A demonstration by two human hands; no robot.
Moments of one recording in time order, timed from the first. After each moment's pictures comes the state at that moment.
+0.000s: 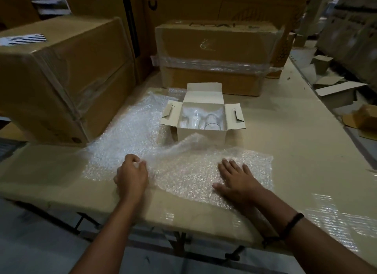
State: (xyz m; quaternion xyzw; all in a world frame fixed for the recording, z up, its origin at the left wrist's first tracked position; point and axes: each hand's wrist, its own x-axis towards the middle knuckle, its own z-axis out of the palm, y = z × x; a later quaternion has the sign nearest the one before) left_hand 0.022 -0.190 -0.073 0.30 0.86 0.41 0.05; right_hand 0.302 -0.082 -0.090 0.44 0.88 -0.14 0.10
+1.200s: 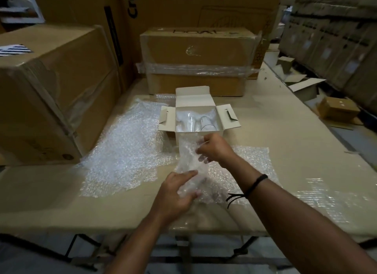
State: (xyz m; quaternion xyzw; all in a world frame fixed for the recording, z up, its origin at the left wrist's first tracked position) left_hand 0.057 -0.209 -0.071 0.68 0.57 0.42 0.21; right_hand 0.198 -0.074 -0.004 0.56 0.64 -0.48 -0.22
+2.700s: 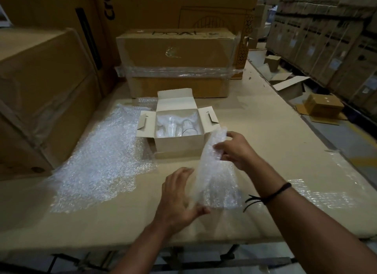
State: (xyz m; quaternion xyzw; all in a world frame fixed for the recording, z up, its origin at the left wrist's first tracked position) left_hand 0.116 -0.189 -0.080 0.72 0.56 0.38 0.18; right_hand 0.295 -0.046 -0.004 0.58 0.45 -0.56 -0.38
